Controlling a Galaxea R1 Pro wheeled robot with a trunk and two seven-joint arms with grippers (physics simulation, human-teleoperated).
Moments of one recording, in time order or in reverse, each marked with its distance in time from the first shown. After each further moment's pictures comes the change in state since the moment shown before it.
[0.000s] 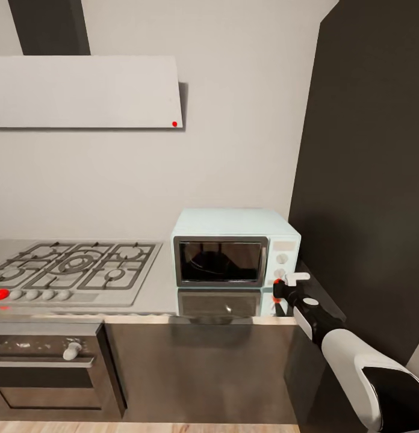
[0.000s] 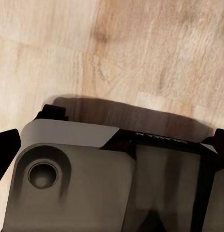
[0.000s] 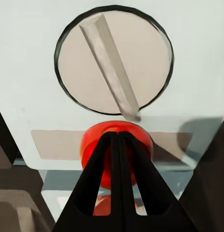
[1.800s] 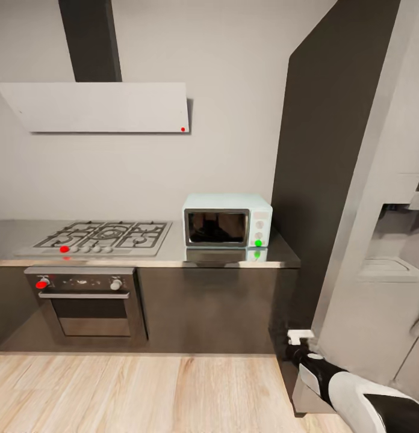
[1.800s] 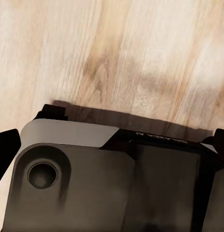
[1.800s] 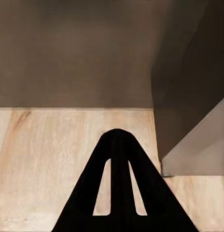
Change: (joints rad) left arm 0.000 -0.002 0.000 0.000 -0.002 0.000 0.001; right arm 0.118 -0.005 0.000 0.308 0.001 -0.045 -0.007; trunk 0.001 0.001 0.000
